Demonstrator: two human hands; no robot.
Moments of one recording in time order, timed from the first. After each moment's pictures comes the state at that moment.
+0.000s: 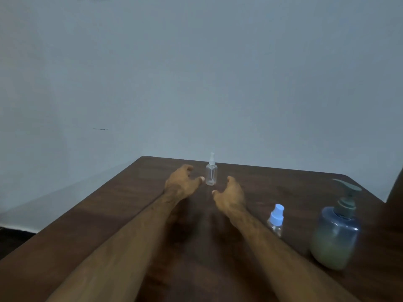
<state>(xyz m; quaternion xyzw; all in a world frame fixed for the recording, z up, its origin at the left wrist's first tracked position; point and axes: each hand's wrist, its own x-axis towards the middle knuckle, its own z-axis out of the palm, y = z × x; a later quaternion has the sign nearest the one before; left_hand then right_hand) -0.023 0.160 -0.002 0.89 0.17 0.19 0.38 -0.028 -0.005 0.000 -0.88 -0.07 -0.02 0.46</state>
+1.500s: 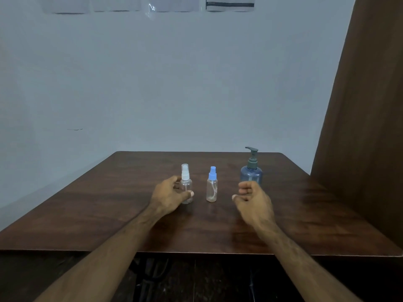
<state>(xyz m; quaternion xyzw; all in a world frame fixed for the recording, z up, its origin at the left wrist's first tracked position) -0.174 0.040 -0.014 0.89 0.06 0.17 0.43 -0.176 -0.213 -0.013 -0.85 -0.03 -0.15 0.51</state>
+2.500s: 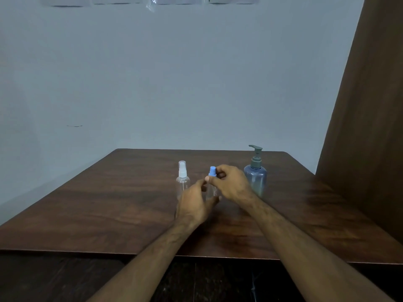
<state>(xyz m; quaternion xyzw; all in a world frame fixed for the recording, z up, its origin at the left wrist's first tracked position) -0.179 -0.036 -0.024 0.90 0.05 0.22 0.36 -0.116 -0.163 0.013 -0.88 -0.16 -0.09 0.43</state>
